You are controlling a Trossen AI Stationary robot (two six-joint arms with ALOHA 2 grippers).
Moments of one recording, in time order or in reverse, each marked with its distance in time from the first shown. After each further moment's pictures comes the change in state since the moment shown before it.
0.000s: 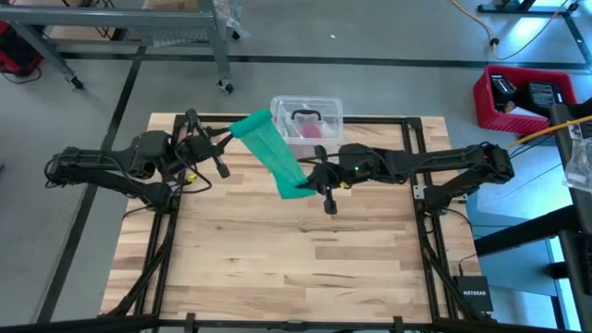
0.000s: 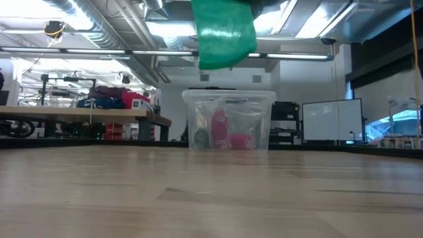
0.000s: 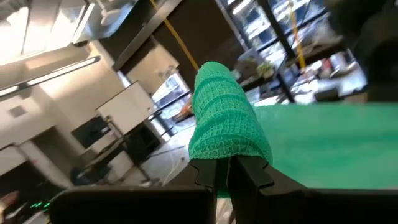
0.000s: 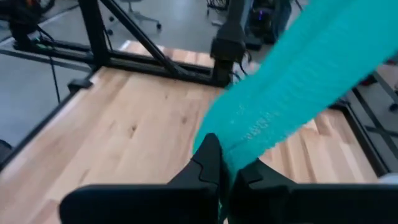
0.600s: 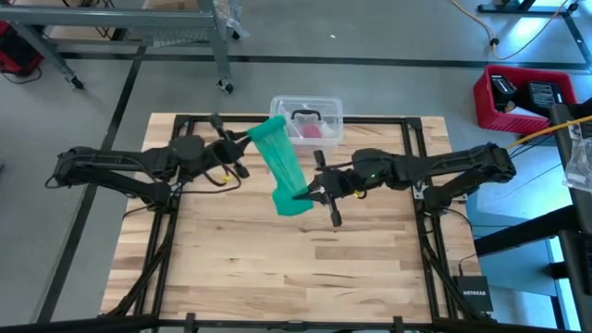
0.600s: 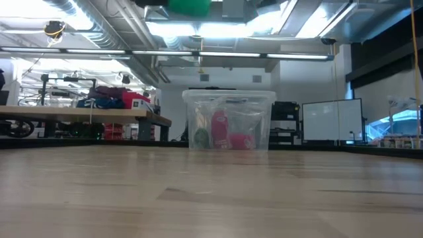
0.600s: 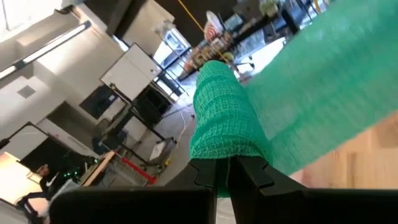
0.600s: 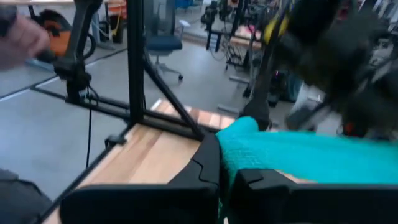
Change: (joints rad) left arm 0.083 0.164 -0.013 -0.044 -0.053 0.008; right arm 0.129 -0.013 0.114 0.087 -0.002 -0.004
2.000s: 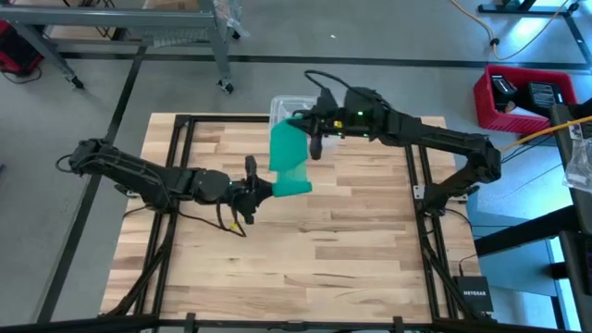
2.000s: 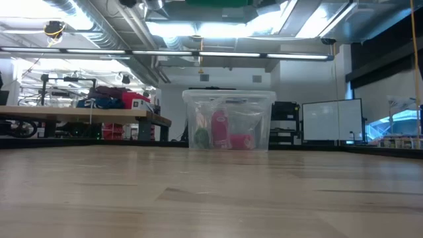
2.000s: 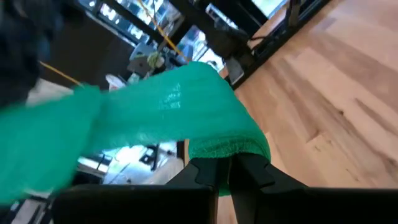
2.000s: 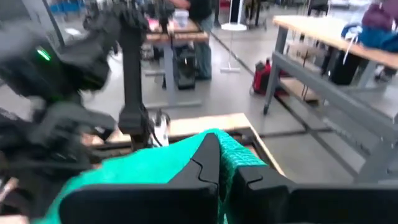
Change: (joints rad) left arm -0.296 0.215 -0.002 0.034 0.234 0.122; right arm -0.405 0.099 0.281 -0.175 0.053 0.142
